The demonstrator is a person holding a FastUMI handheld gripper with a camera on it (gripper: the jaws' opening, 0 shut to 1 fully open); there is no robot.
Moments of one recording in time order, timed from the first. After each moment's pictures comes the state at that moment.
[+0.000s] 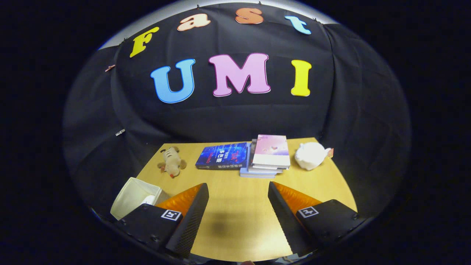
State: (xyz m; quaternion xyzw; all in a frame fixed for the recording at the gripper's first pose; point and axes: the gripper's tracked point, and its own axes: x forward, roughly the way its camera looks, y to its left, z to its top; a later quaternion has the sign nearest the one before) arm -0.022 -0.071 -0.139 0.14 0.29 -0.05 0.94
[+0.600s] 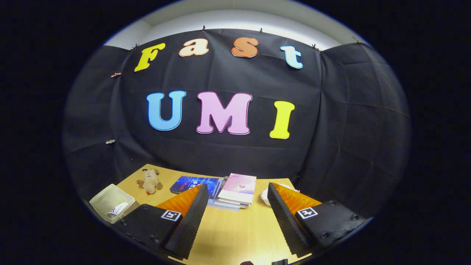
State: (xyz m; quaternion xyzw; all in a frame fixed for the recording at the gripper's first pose) arm -0.029 -0.187 -0.087 0.09 0.18 -0.08 0.98
